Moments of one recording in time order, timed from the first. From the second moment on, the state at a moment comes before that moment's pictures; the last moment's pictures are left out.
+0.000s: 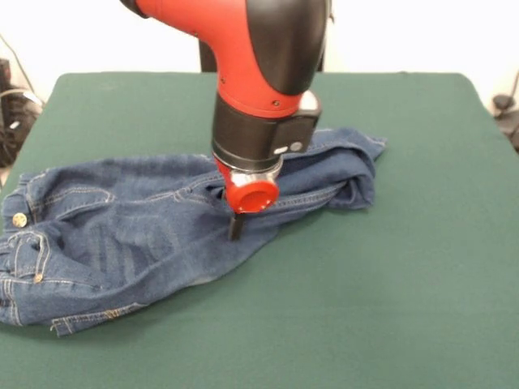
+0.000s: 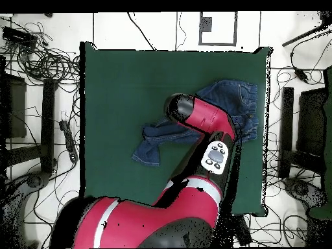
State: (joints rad) arm 0.01 -0.18 -0.42 1.24 0.37 0.57 2.66
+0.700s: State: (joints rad) arm 0.00 -0.18 -0.43 1.22 0.39 0.60 2.66
